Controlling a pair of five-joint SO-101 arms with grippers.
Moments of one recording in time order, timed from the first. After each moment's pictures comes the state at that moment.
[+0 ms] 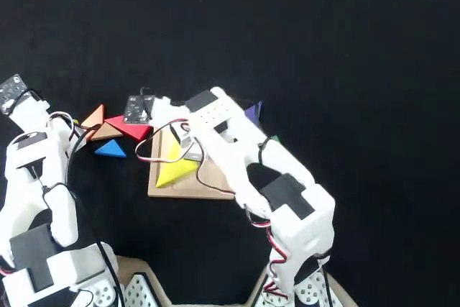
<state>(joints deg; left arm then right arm) -30.1 -8.8 48.7 29.1 13.4 -35.1 19.6 8.5 61.8 46.8</state>
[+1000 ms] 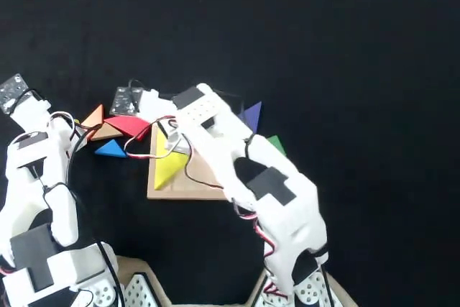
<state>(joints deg) -29.7 -8.8 48.7 29.1 13.4 -37.0 27.6 -2.2 60.1 42.1</state>
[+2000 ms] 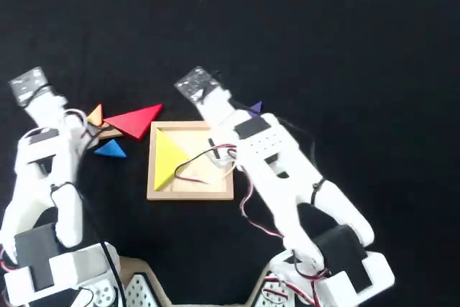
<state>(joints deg) -24.0 -8.8 48.7 29.1 9.9 -24.0 -10.2 40.3 46.4 15.5</state>
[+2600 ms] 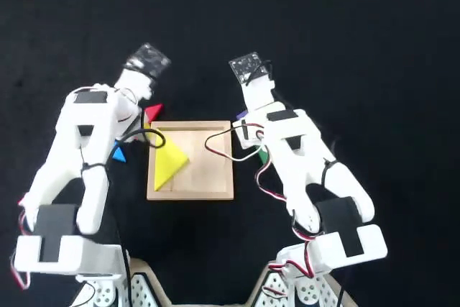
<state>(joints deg) -6.3 -1.5 29.1 46.6 -41.5 -11.9 0.9 40.3 33.8 11.3</state>
